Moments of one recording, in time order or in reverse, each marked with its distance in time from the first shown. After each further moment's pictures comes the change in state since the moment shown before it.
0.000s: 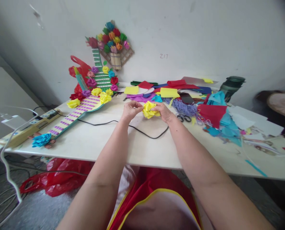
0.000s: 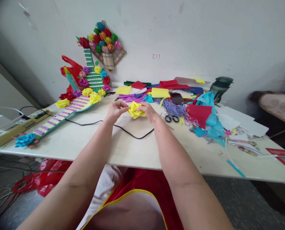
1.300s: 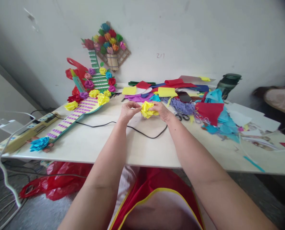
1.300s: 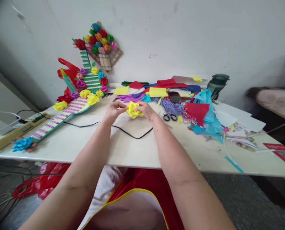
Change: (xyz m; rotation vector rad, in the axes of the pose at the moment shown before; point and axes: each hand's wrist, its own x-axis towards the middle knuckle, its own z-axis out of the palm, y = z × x) left_hand -0.003 0.003 -0.002 -0.005 -0.013 0.011; right_hand -0.002 -0.008 0.002 -0.044 -0.001 -0.030
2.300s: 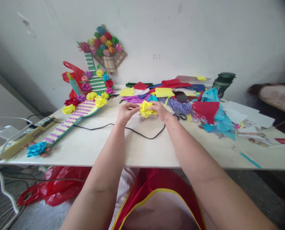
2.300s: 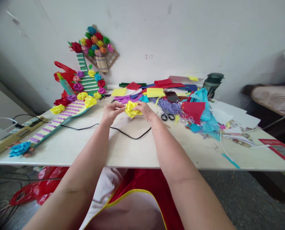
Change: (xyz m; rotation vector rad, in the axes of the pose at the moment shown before) left_hand -0.001 0.002 0.001 -0.068 0.003 0.012; right_hand 0.002 0.003 -0.005 0.055 0.022 0.002
